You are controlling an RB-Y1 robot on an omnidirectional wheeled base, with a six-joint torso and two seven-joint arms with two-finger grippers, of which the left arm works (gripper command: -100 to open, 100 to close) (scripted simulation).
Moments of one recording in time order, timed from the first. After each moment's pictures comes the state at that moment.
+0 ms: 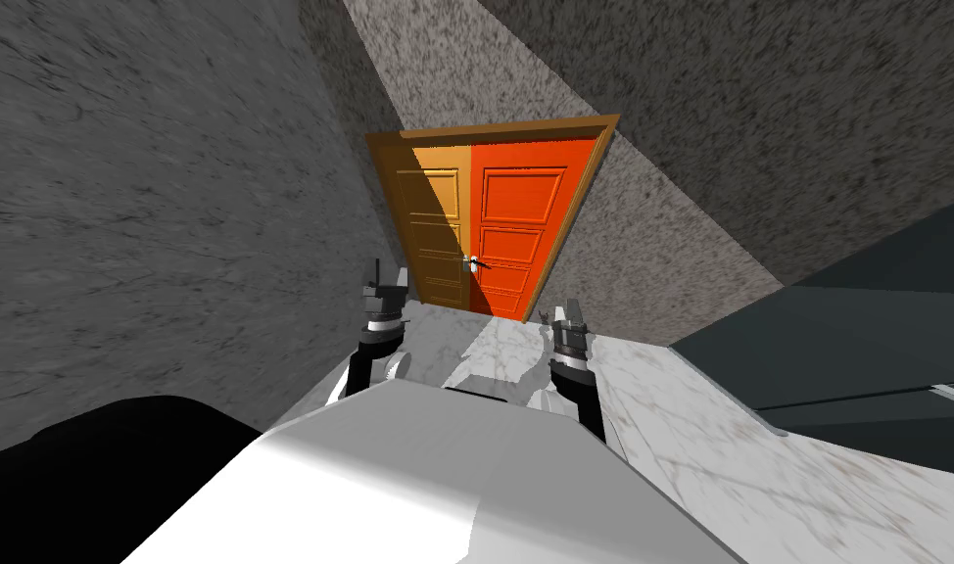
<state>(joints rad) 0.46 0.03 0.00 -2.34 0.02 -0.60 -0.07</state>
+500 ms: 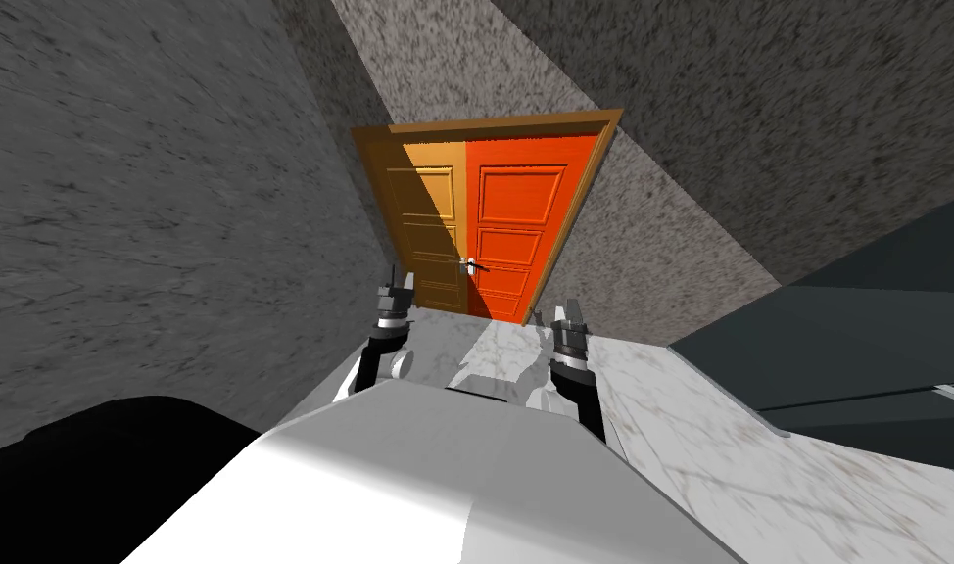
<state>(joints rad) 0.41 0.05 0.01 -2.24 0.04 -0.58 -0.07</state>
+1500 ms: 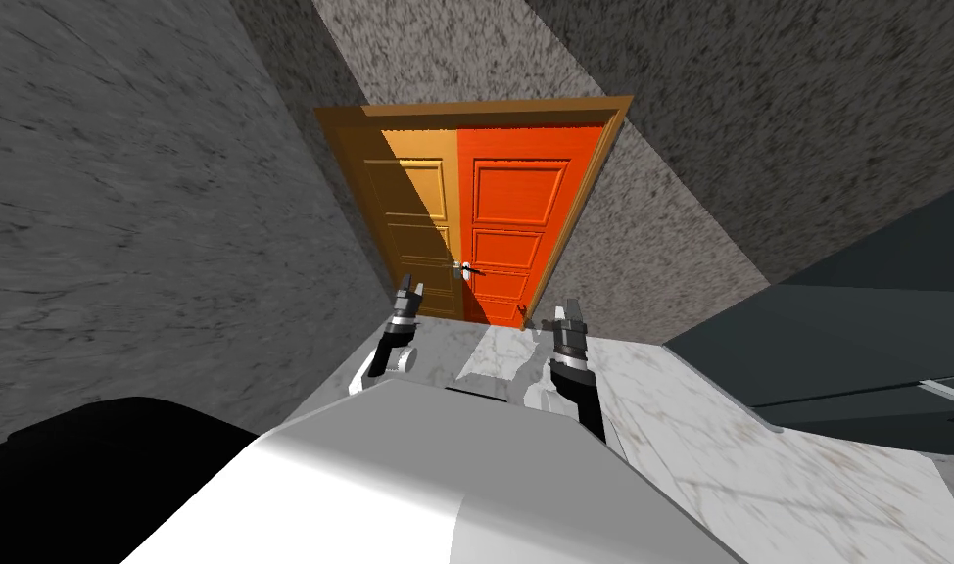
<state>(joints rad) 0.33 0.09 0.04 -2.03 0.07 -0.51 -0.05</state>
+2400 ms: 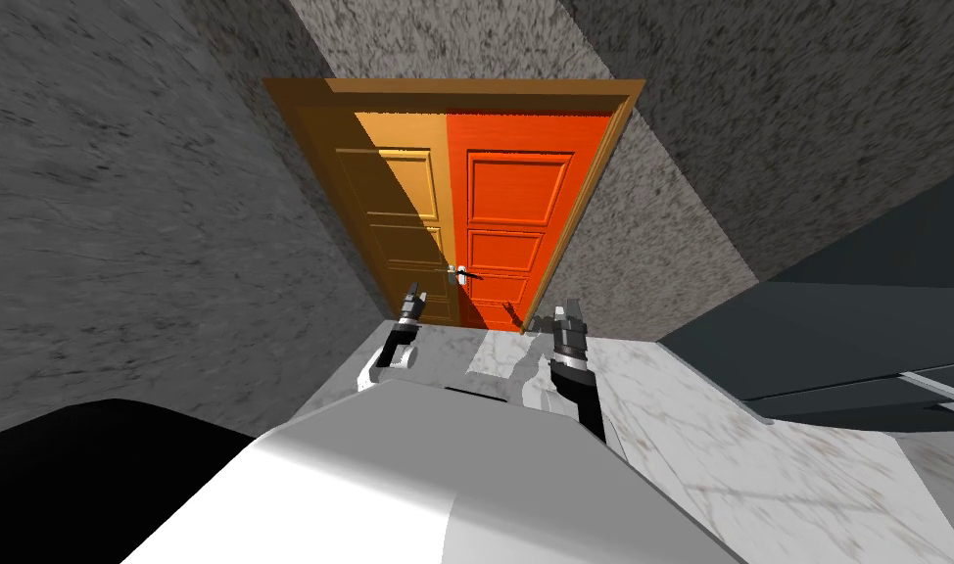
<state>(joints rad) 0.25 0.14 0.07 -1.81 0.11 -0.46 -0.03</state>
